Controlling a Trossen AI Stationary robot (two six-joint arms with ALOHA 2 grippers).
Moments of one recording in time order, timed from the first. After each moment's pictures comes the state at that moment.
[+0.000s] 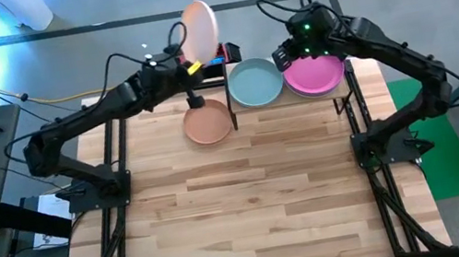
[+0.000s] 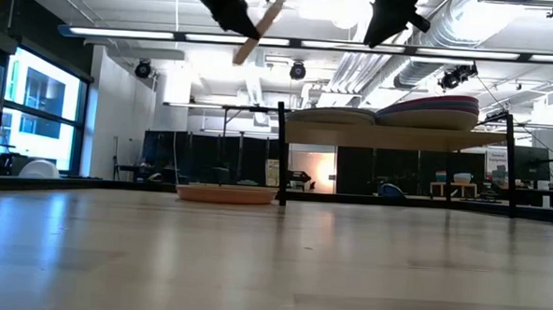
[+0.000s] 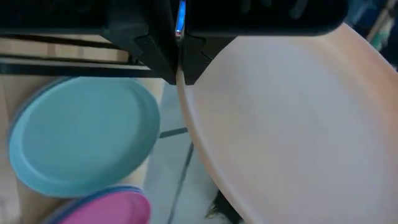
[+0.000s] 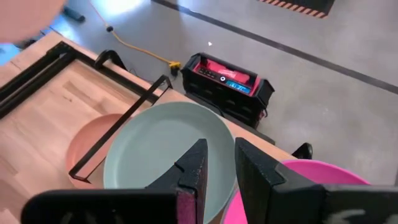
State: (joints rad) left arm 0.41 1.40 1.34 -0.31 -0.30 0.68; right arm -0.57 1.39 1.65 -0.96 0.26 0.31
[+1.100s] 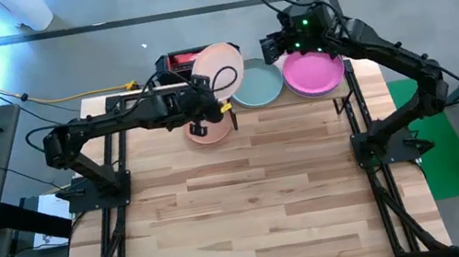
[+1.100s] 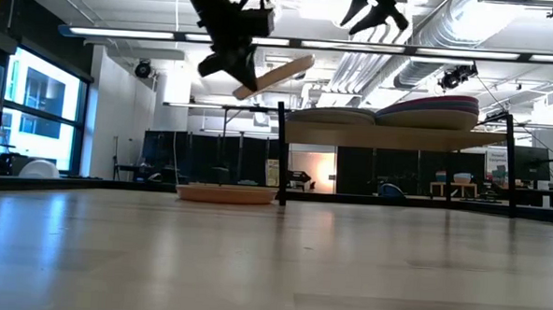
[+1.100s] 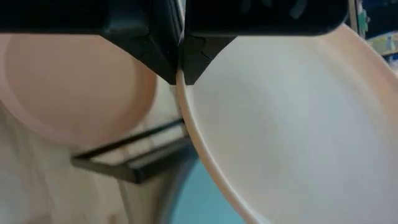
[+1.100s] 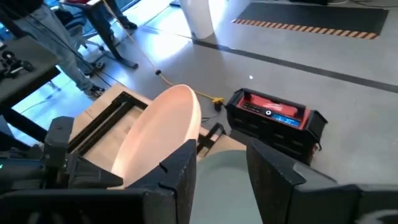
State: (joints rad) left arm 0.26 1.58 1.34 -0.58 -0.47 0.86; right arm -0.55 1.41 1.65 -0.73 0.15 0.39
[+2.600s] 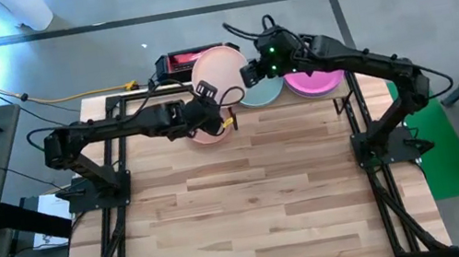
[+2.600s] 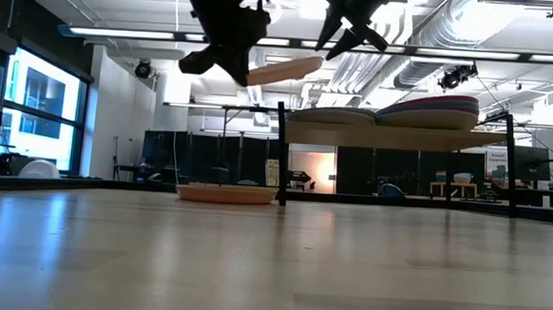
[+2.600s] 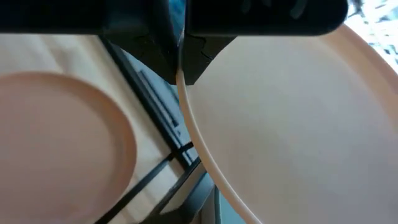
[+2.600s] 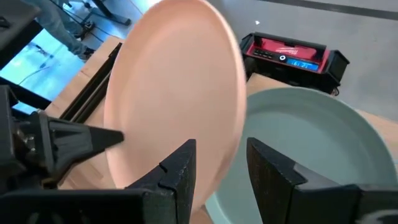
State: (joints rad) left arm 0.17 1.58 1.34 -0.65 -0.69 1.17; right arm -0.42 1.57 1.65 -0.78 0.18 0.59
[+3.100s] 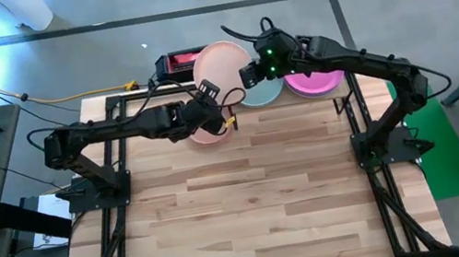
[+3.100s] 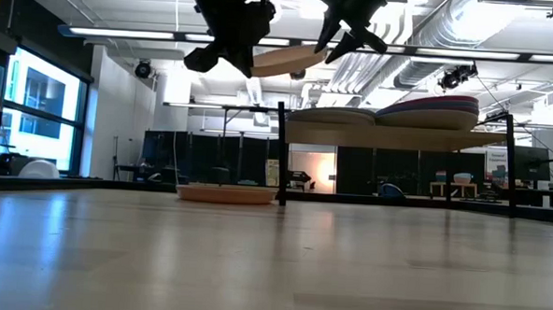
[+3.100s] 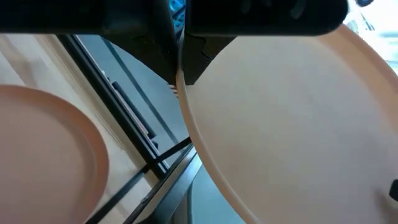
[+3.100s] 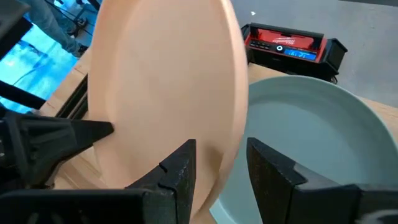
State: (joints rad) left arm 0.15 1.58 1.34 -0.58 -0.78 1.29; right arm -0.42 1.58 1.65 -0.79 0.18 0.63
